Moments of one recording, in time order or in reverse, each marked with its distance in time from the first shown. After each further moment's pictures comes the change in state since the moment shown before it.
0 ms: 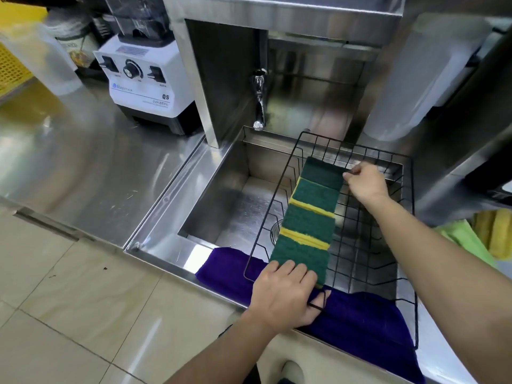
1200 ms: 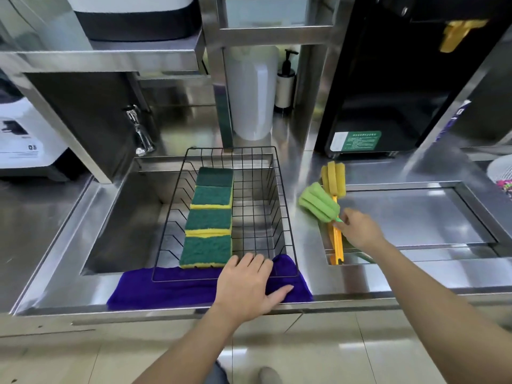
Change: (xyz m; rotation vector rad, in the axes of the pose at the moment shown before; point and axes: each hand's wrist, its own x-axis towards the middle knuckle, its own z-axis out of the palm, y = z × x) left_hand 0.008 0.074 0.014 -0.116 -0.034 0.271; right_hand -0.141 0.199 -0.118 -0.226 0.023 0.191
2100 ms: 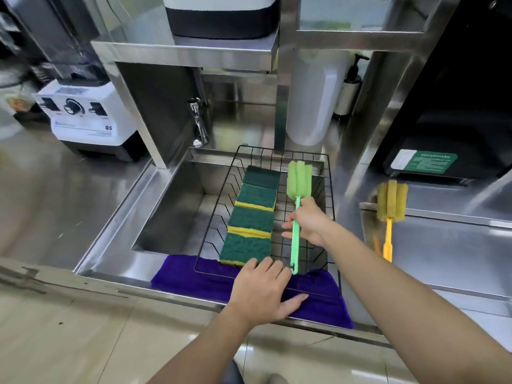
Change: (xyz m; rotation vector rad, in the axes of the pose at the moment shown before) left_hand -0.013 -0.027 -0.011 0.069 0.020 -0.045; right_hand 0.000 -0.187 0.054 0.887 -0.486 0.102
